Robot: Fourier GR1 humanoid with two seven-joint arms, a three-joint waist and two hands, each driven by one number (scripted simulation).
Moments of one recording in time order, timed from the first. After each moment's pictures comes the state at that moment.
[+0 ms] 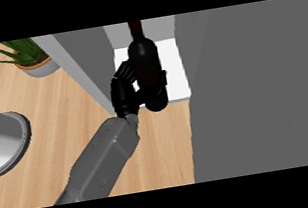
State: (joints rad) left arm -0.70 0.00 -0.45 -0.75 0.87 0.58 -0.55; right arm 0.22 -0.13 0.18 -2.51 -0.15 0.19 0.41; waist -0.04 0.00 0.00
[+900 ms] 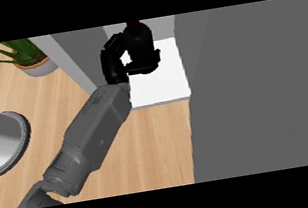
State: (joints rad) left arm -1.00 0.03 -0.37 -0.41 0.88 0.62 -0.52; right arm 0.19 -0.10 0.18 -2.50 -0.15 0.19 0.43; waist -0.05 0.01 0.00
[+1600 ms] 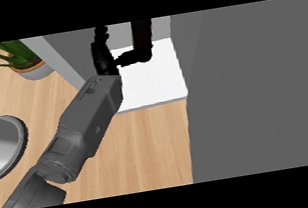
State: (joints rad) left arm -1.14 0.04 -0.38 -0.17 0.77 0.72 -0.50; right arm 0.22 -0.09 0.20 -2.49 -0.16 0.23 0.38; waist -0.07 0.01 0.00
